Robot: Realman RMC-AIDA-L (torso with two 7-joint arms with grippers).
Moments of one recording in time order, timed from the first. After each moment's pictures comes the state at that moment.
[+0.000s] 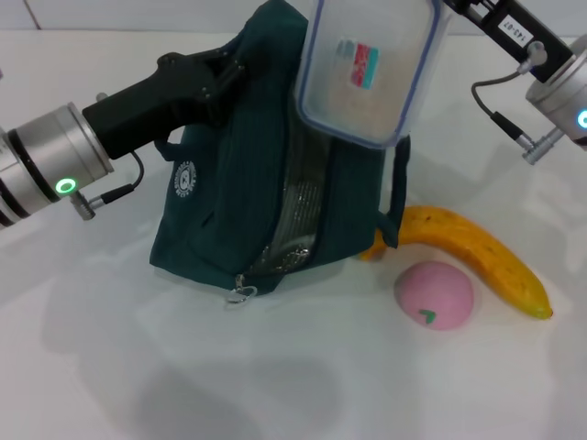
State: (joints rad) left arm -0.53 -2.09 0.90 0.47 1.36 1.43 -1.24; right arm 0.88 2.03 -0.47 0.09 -1.40 -1.63 1.15
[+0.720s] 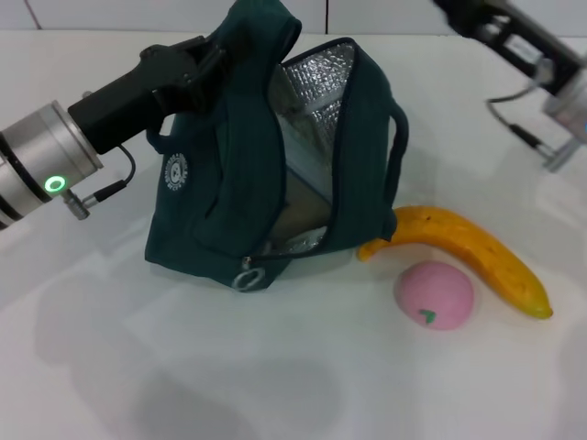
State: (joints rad) left arm -0.52 -2.08 0.90 0.44 1.28 1.44 -1.23; right arm 0.83 2.02 -0.51 0.00 -1.42 -1.59 1.14
